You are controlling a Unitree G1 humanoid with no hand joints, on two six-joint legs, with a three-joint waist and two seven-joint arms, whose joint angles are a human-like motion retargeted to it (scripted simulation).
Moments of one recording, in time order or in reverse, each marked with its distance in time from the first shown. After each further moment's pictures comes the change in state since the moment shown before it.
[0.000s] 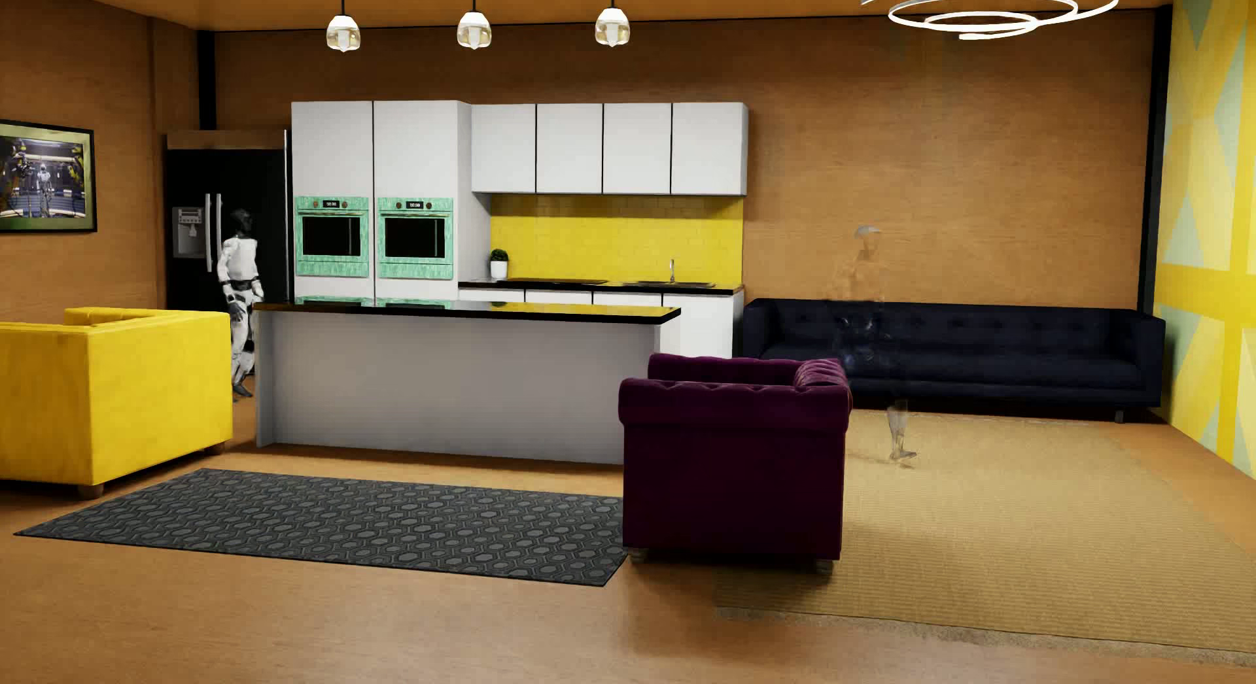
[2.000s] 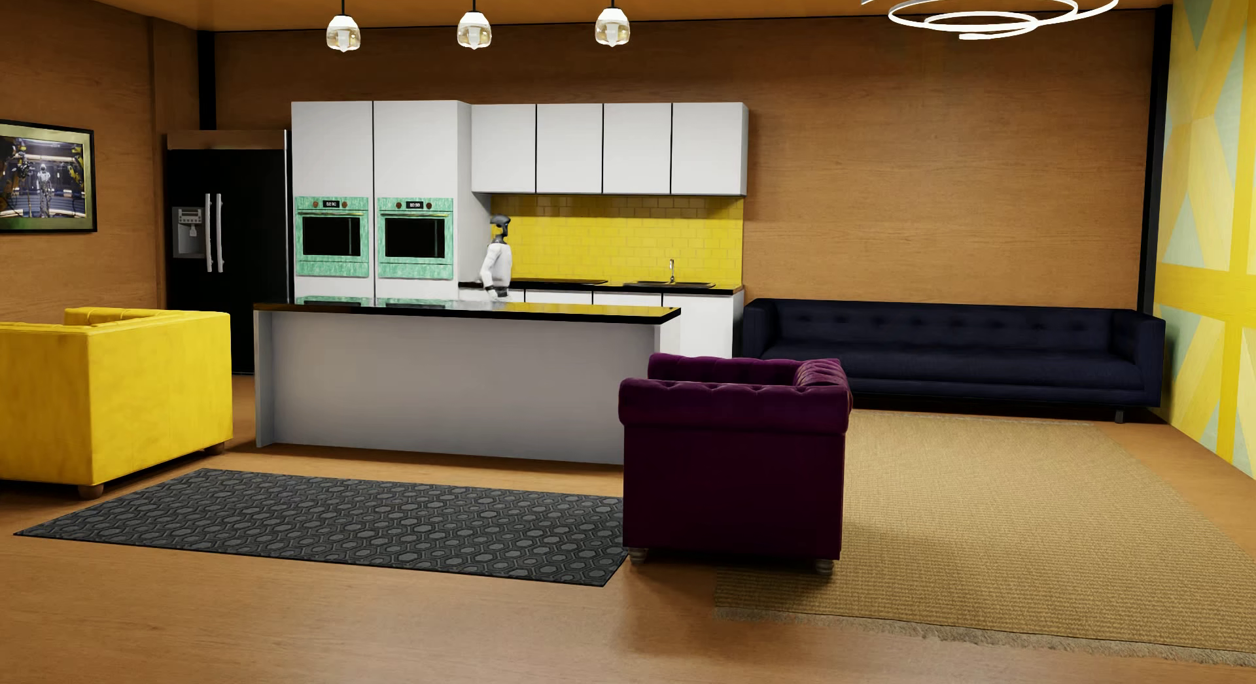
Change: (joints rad) body -0.261 0.029 0.004 0.072 0.056 -0.035 0.000 0.000 0.084 0.502 0.354 0.082 0.085 0.361 -0.260 -0.002 -0.027 0.000 0.000 0.038 -0.111 0.041 -0.139 0.000 0.000 0.000 0.000 0.000 0.000
